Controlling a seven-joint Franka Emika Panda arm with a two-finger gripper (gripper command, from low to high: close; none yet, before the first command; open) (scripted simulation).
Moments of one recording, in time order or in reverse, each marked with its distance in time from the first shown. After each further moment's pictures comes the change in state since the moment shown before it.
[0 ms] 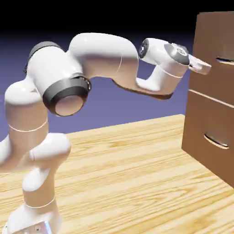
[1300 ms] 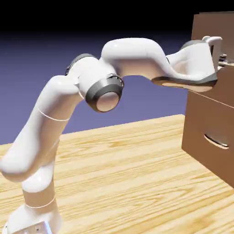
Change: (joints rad) arm 0.731 0.045 -0.708 0.433 -0.735 0.003 -0.668
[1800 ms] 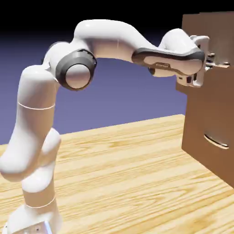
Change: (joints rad) arm -0.096 0.216 0.020 -0.183 -0.217 0.008 0.381
